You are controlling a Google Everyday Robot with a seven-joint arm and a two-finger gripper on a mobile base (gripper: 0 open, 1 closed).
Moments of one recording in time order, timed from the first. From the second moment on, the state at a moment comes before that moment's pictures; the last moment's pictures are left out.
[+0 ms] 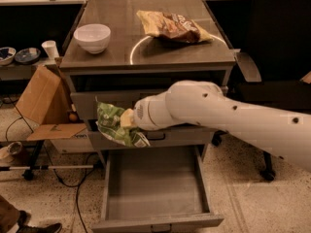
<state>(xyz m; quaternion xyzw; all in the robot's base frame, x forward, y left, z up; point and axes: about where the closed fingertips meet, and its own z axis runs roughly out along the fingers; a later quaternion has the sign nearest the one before) 0.543 0.079 0.752 -0.12 0.90 0.33 0.25</state>
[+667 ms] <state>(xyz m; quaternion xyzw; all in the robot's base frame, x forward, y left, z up) 0.529 0.093 0.680 -0.06 0.91 0.35 0.21</state>
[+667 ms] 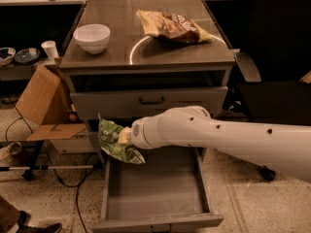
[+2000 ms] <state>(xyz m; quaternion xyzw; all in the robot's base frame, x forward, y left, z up) 0.551 0.153 0.510 -0.07 0.90 0.41 0.11</state>
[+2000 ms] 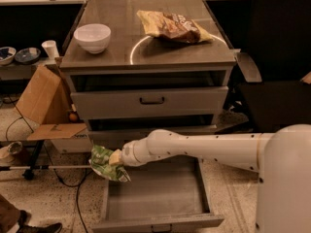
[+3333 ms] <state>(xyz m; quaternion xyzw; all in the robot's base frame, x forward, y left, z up) 0.565 0.146 0.295 0.12 0.94 0.33 0.03</state>
